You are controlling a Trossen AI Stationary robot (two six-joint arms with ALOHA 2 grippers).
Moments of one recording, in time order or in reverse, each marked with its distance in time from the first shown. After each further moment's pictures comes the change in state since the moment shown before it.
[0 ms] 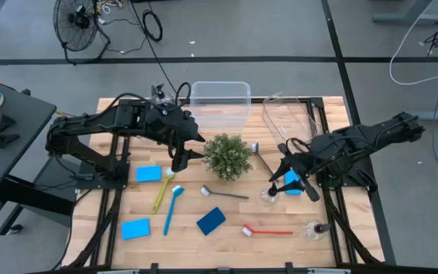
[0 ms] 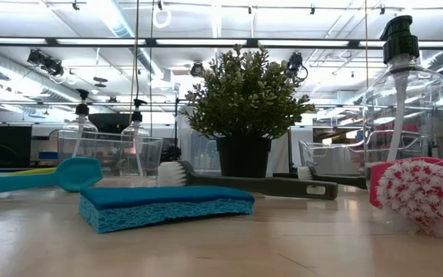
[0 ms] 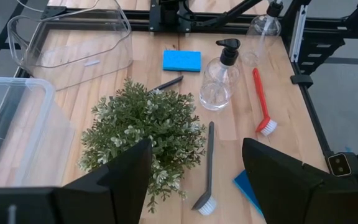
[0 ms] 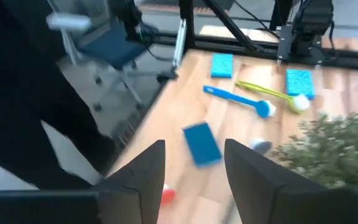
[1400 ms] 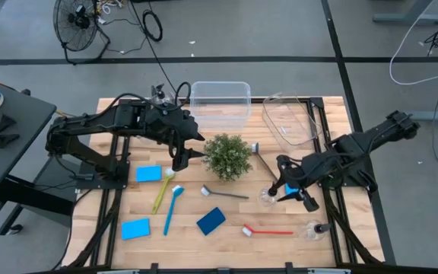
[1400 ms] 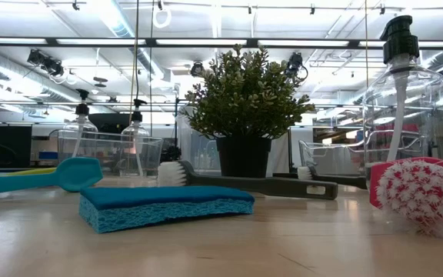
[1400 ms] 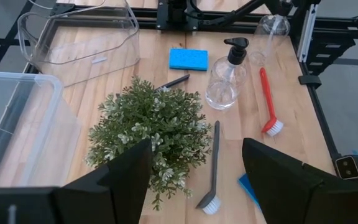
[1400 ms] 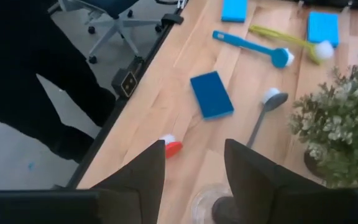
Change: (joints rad) left arm 0.000 0.000 0.000 -0.006 -0.027 -0.010; right arm 0.121 0.068 0.002 -0.142 0.085 0.061
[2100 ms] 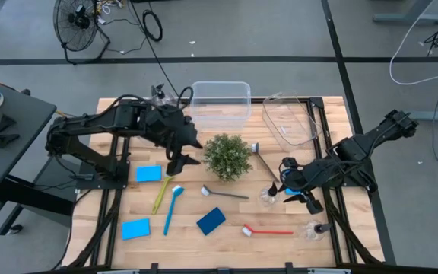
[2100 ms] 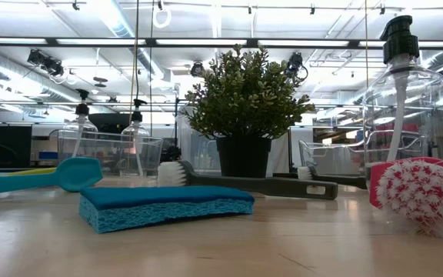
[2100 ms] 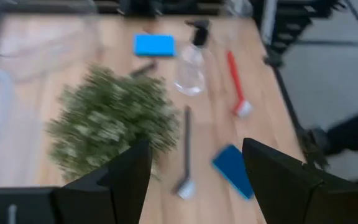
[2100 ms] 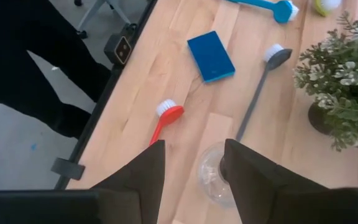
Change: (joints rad) left arm -0.017 0.000 0.000 -0.065 0.138 0.034; right arm 0.049 0.000 0.000 -0.129 0.049 0.091
